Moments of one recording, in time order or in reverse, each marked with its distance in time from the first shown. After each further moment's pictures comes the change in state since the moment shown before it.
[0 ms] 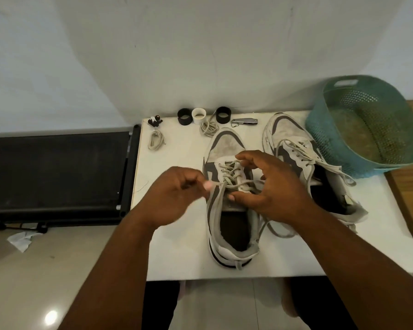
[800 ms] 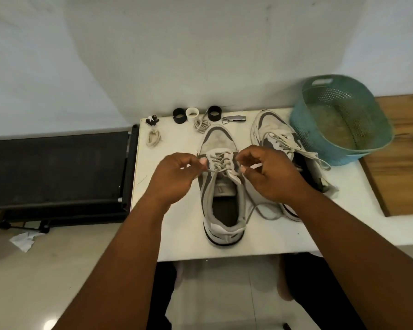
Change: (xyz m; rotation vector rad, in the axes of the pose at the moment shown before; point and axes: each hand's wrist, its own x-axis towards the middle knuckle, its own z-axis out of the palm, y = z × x) left_hand 0.003 0.010 0.018 0.099 0.262 -0.168; right_hand -0.008 0.016 -0.010 0.092 0.052 -0.028
